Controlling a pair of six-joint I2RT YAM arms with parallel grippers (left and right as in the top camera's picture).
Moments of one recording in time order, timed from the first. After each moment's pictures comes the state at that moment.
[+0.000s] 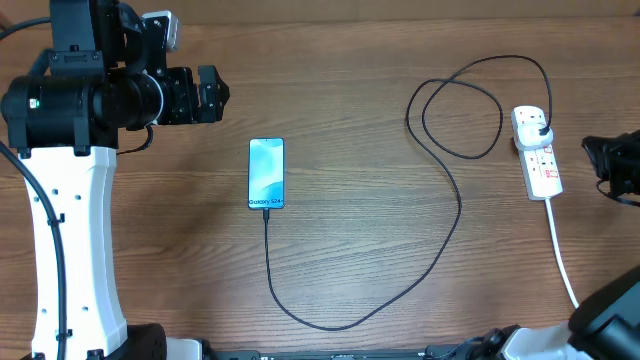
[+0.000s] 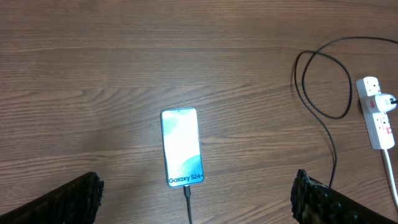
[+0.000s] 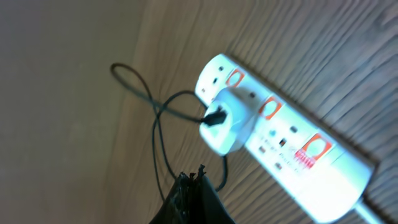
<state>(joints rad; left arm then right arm) 0.01 1.59 1.99 -1.34 0.30 -0.07 -0.76 1.67 1.19 -0.52 -0.71 0.51</state>
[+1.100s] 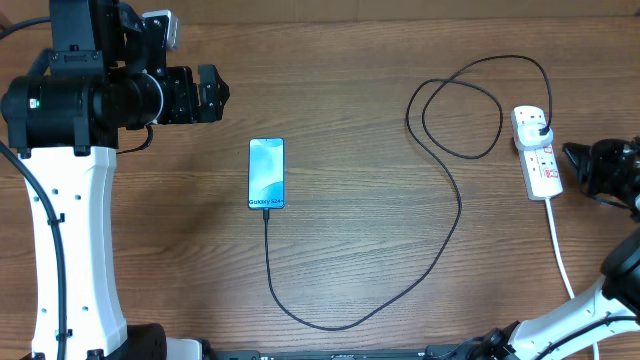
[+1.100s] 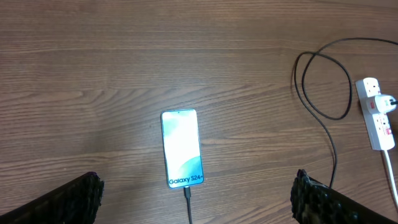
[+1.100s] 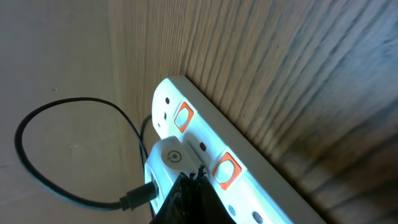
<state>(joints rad) 0.01 1.59 1.99 -1.34 0.30 -0.07 -0.76 2.02 1.19 -0.21 -0.84 0.64</state>
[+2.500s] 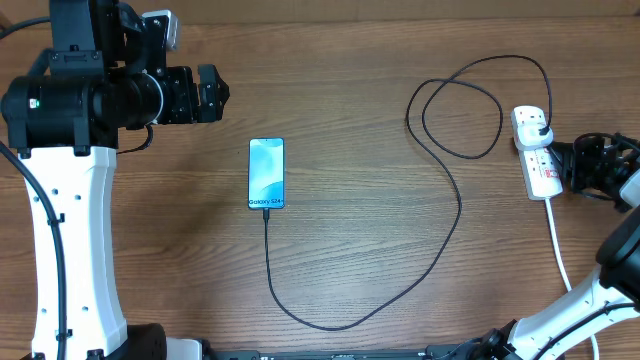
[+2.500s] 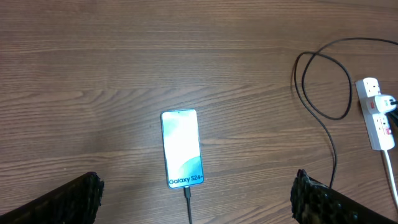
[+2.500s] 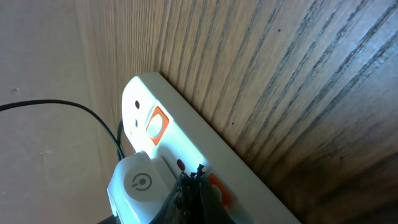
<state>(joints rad) 0.01 1.59 1.99 -1.34 0.30 -0.07 -0.70 2.08 1.21 -0.21 -0.76 0.65</state>
